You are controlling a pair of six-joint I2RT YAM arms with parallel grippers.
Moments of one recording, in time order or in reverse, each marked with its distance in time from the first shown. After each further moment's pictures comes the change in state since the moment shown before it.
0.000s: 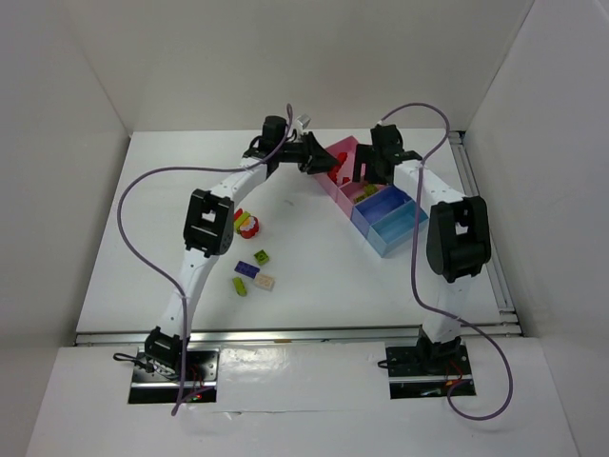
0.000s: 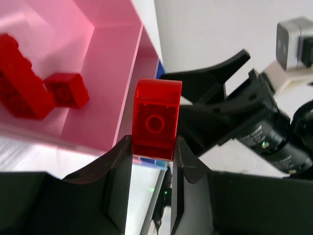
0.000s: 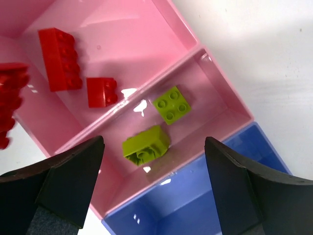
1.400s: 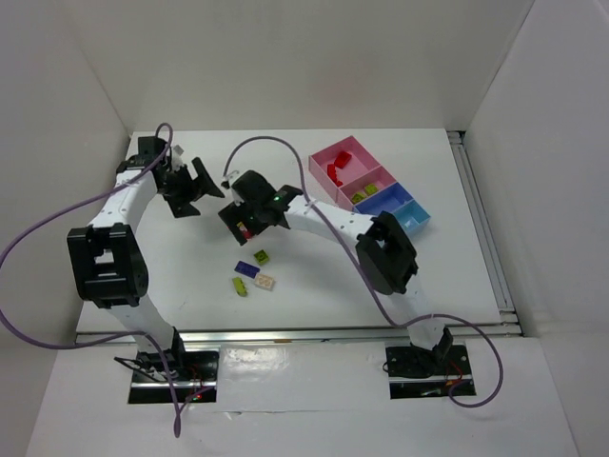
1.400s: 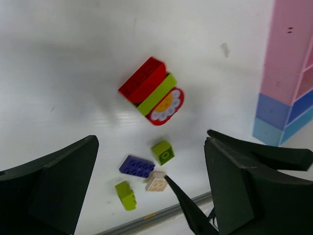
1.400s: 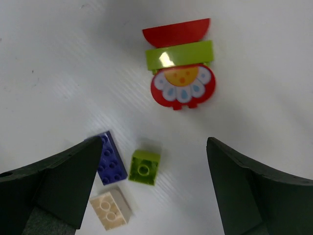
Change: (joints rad) left arm 0.474 -0.898 -0.899 -0.654 -0.491 0.571; right arm 0.663 0.207 0.314 -0.106 -0.145 -0.134
